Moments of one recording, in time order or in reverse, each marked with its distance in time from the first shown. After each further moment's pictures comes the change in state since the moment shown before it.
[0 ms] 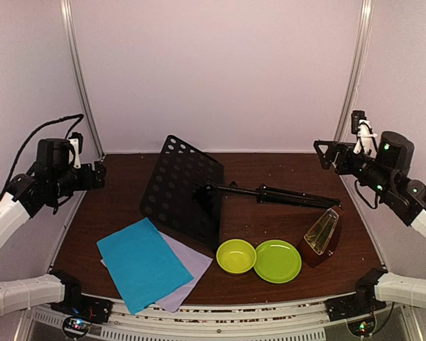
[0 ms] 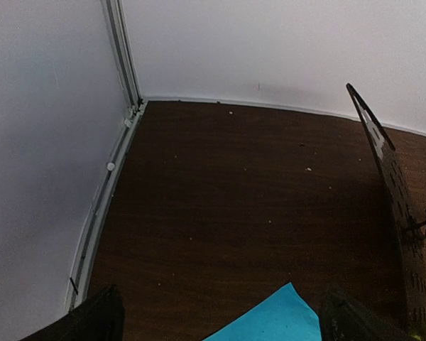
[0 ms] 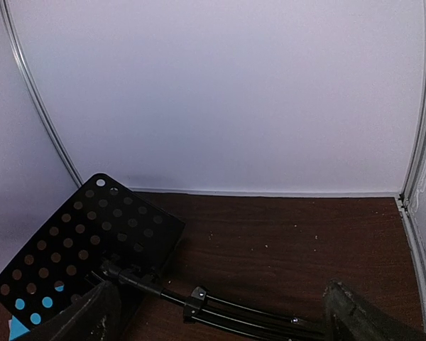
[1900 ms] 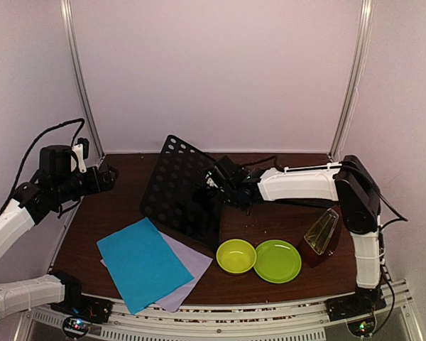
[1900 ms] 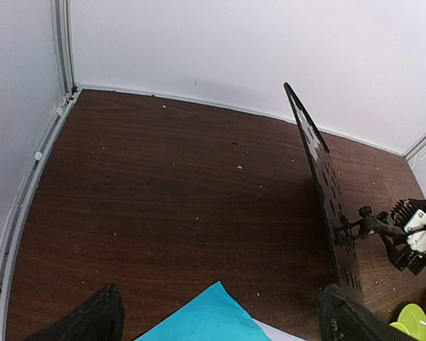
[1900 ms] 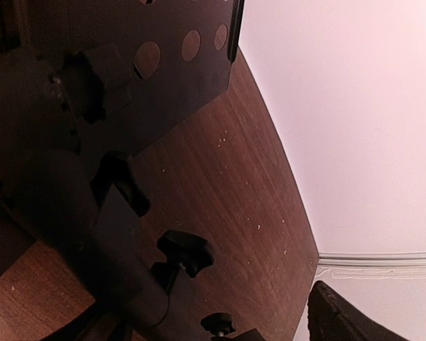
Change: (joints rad) left arm 0.019 -0.017 -0.103 0.141 0.254 -0.130; right arm 0.466 1.292 0.716 -0.153 0.711 -0.684
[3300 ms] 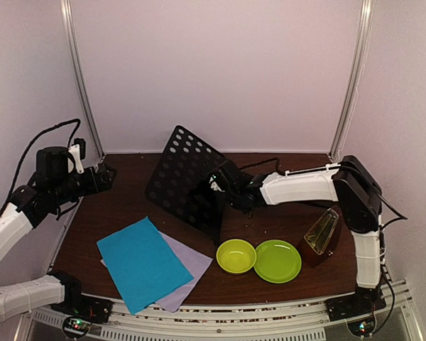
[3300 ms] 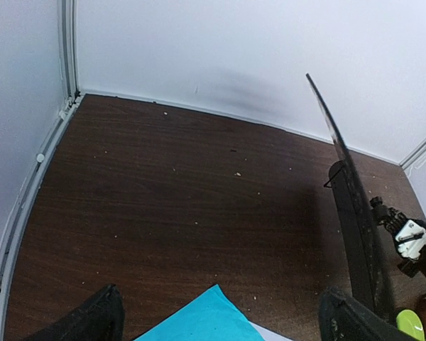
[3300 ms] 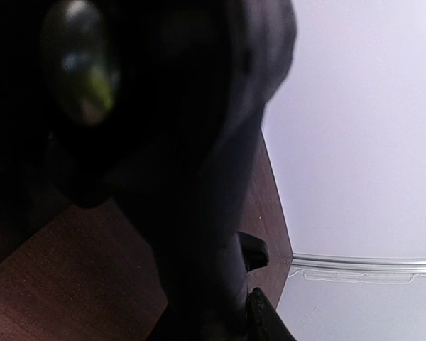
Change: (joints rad) left arm 0.000 -0.038 -0.015 0.007 -0.008 -0.020; right arm -0.011 -0.009 -0.085 0.127 0.064 -0.148
